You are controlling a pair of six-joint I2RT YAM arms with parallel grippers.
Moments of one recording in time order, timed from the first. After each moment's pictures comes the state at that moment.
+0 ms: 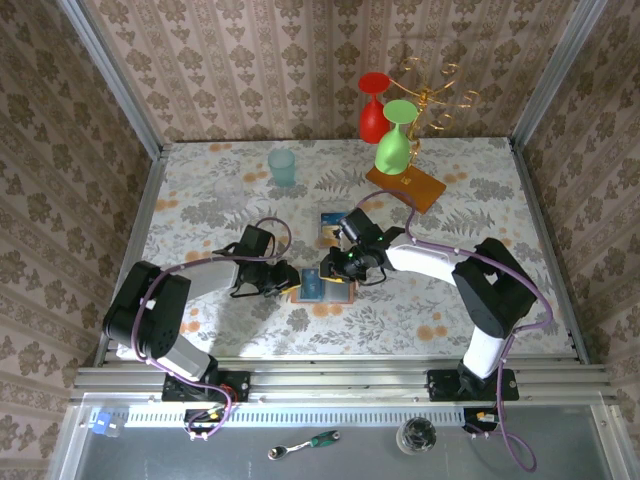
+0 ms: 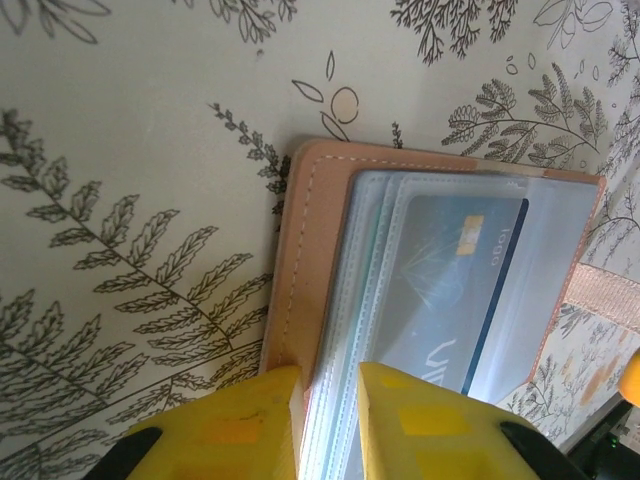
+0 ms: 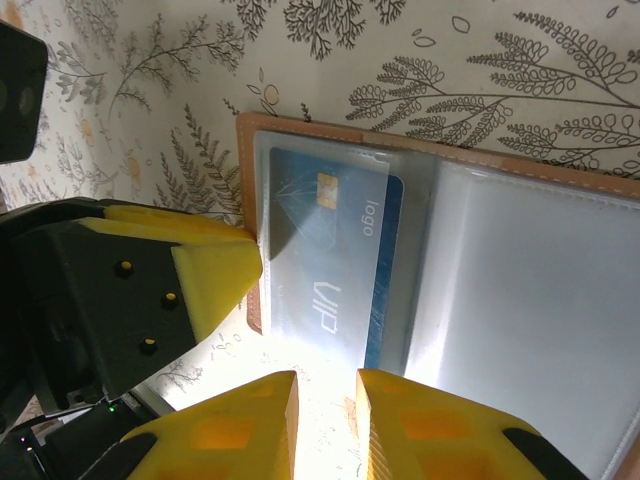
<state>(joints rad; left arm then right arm) -0.48 1.55 0.66 -0.22 0.52 -0.72 0.68 1.76 1.07 -0.34 -0.43 0.82</state>
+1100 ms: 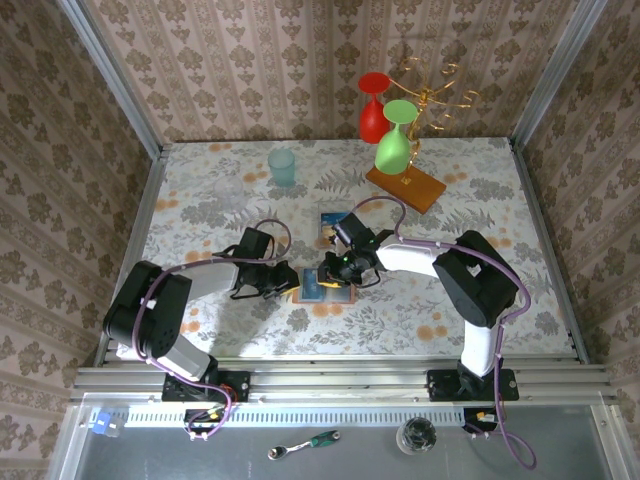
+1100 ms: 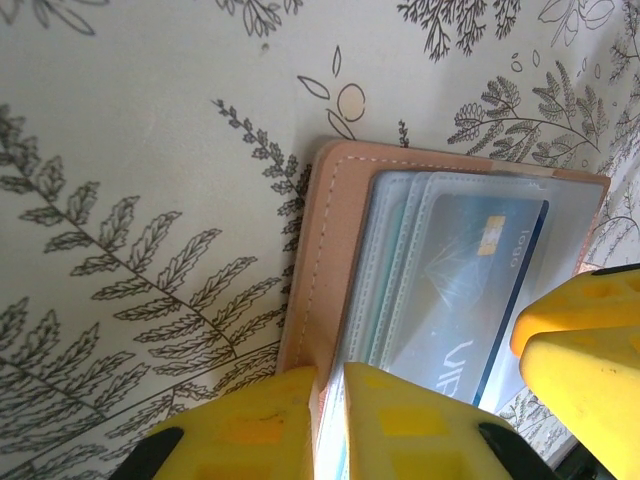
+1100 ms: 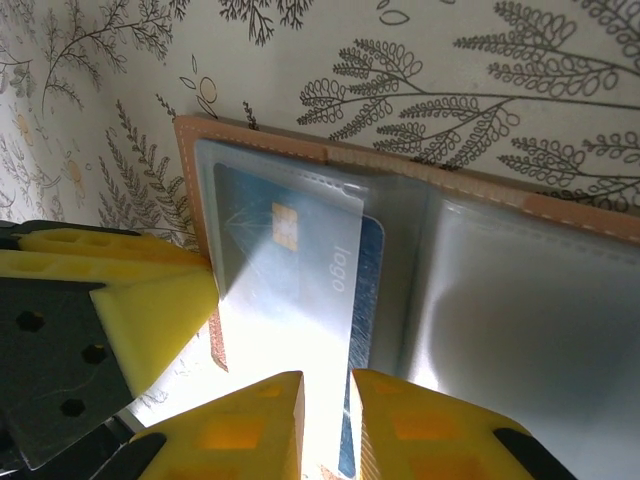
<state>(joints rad) -0.48 1.55 0.64 -0.18 0.53 -0.72 0.68 1.87 1.09 -0.29 -0.46 0.81</state>
